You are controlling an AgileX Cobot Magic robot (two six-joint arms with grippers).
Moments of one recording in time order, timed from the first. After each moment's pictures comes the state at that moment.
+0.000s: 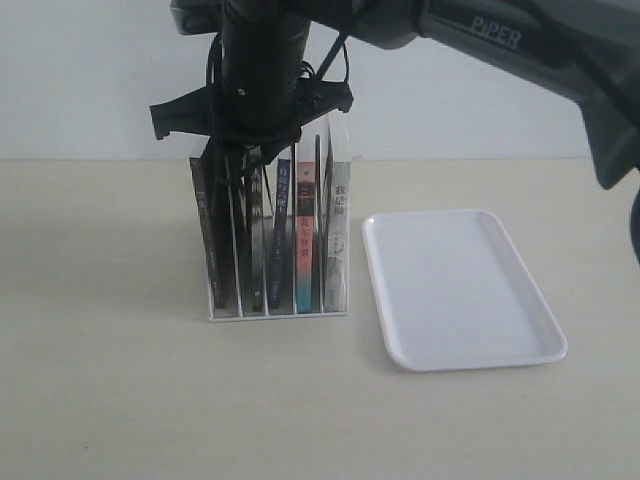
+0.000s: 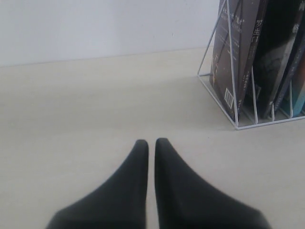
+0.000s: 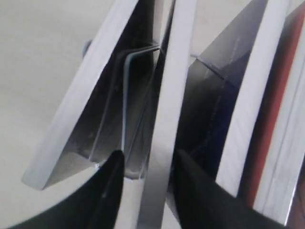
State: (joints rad) left arm -0.10 0.00 0.00 -0.04 0.33 0.08; right arm 0.81 2.17 -2.16 -0.20 1.13 0.45
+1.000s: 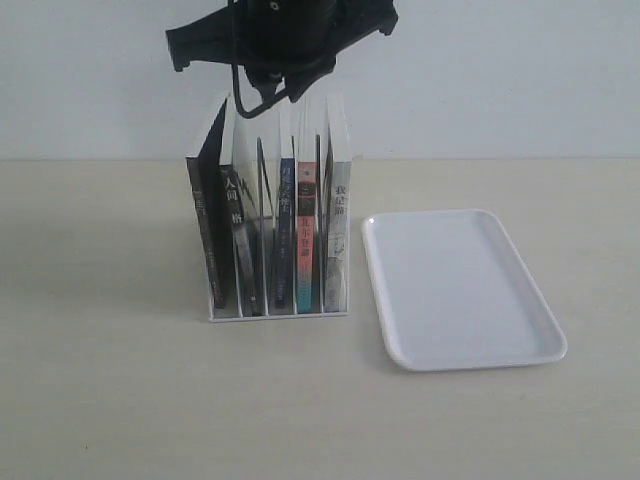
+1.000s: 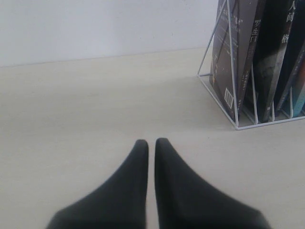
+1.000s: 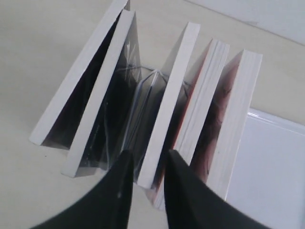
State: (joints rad) left arm -0.10 0.00 0.00 -0.04 0.33 0.08; right arm 0.81 2.03 -2.16 -0.27 1.22 0.40
